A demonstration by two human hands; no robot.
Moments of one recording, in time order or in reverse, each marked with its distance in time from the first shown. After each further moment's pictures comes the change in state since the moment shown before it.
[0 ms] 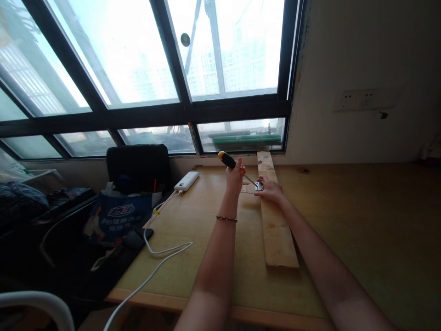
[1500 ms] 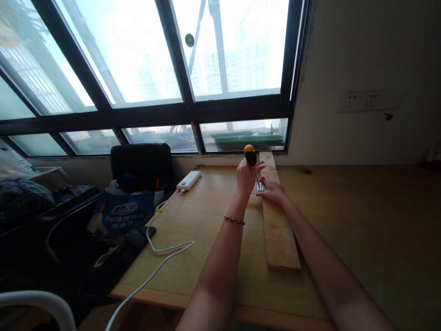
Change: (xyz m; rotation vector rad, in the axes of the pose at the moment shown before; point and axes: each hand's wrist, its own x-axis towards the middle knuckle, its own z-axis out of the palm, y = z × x) left_hand -0.014 0.004 0.014 1.169 -0.048 0.536; right_hand -0.001 -0.002 -0.003 -0.004 -0.014 -0.028
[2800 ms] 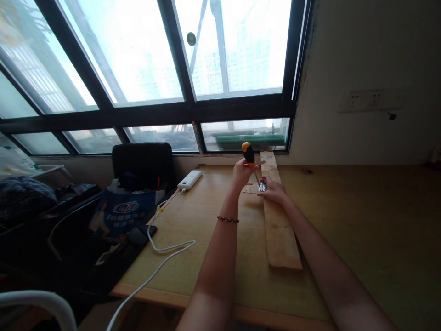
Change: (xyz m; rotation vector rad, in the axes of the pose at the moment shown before) left_hand 0.014 -0.020 -0.011 -0.366 -0.240 -0.105; right_hand 0.001 0.001 0.002 -0.021 0.004 0.006
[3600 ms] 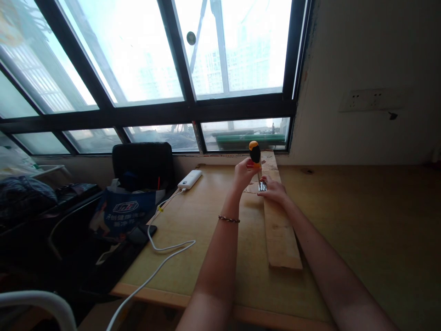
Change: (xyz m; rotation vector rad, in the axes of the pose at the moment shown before) left_hand -0.005 0.006 0.005 -0.012 -0.053 0.037; right_hand -0.002 -0.002 -0.001 0.011 0.010 -0.007
